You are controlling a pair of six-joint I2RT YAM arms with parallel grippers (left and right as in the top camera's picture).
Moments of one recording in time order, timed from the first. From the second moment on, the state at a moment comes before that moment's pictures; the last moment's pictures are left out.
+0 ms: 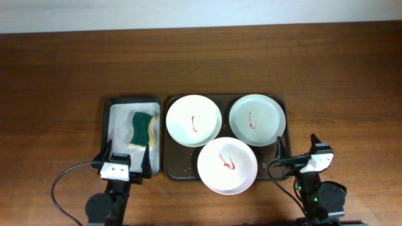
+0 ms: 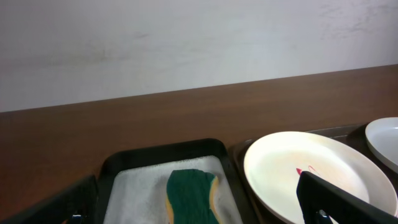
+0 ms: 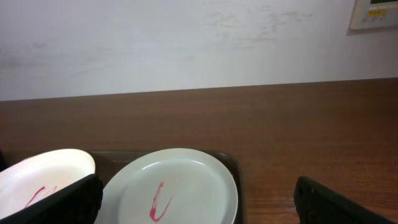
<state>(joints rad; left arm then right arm) -0.06 0.01 0.01 -0.07 0.07 0.06 0.06 0.01 0.01 -0.07 -0.02 0.10</state>
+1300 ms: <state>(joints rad) -0.06 0.01 0.01 -0.07 0.07 0.04 0.06 0.01 0.01 -0.07 -0.04 0.11</state>
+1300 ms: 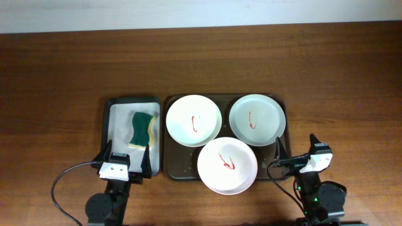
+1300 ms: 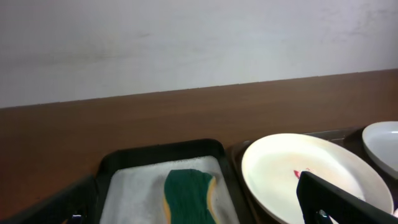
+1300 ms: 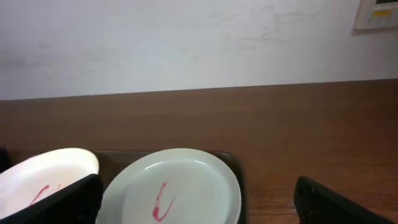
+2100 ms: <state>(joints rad) -0.06 1.22 0.92 -0.66 0.13 0.00 0.07 0.97 0.84 -0.89 -0.47 0.16</state>
